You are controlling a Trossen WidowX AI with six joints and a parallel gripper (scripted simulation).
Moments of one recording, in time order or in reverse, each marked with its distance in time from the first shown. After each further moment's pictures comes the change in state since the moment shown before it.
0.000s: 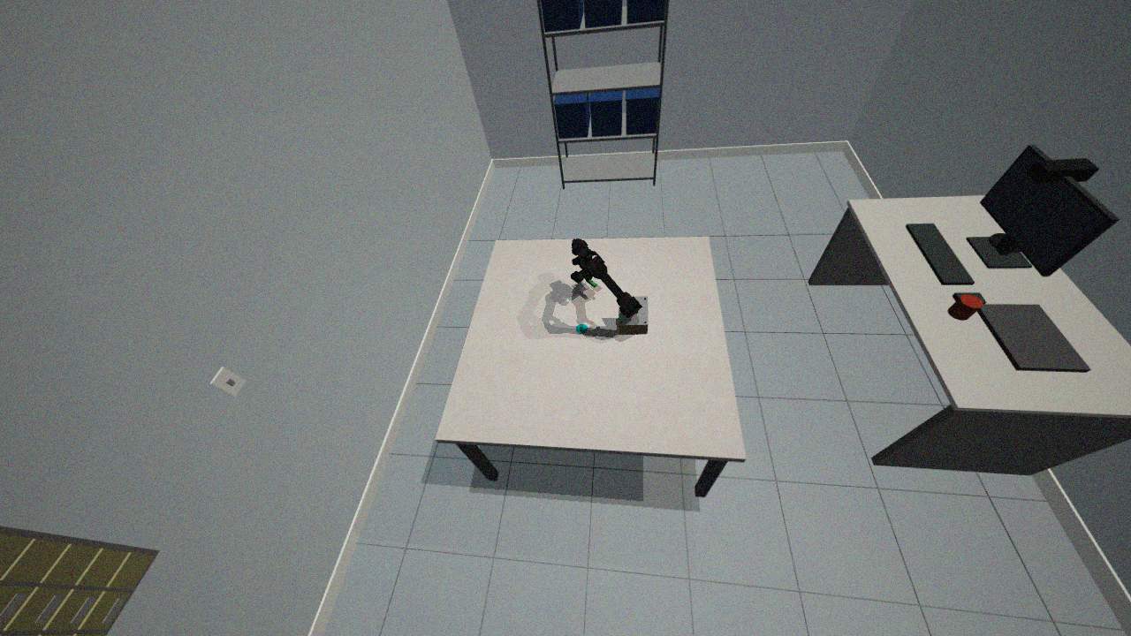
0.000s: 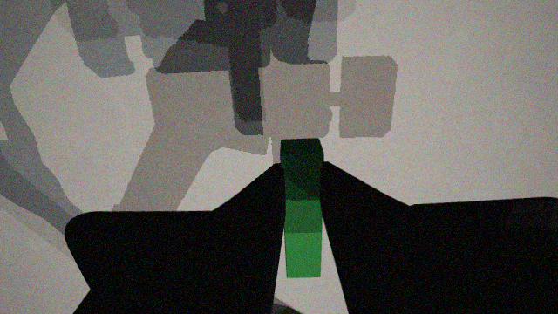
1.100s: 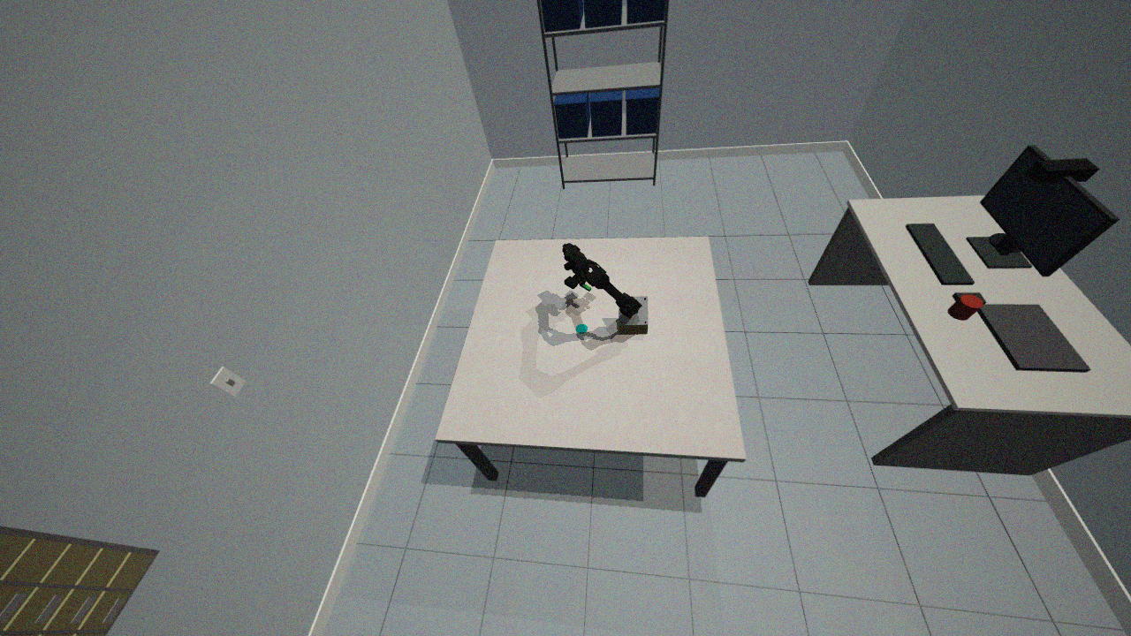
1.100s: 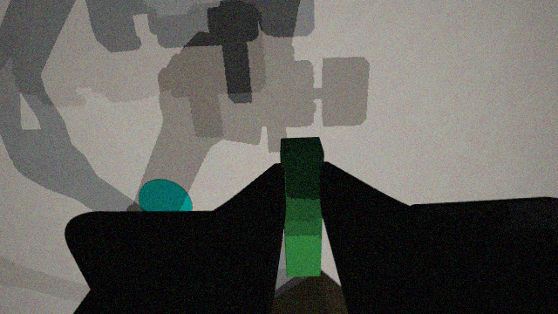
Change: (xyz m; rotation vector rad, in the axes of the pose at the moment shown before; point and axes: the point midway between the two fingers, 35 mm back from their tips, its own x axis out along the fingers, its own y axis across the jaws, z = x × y) arm -0.039 0.067 -0.027 -0.103 -0.015 -0.021
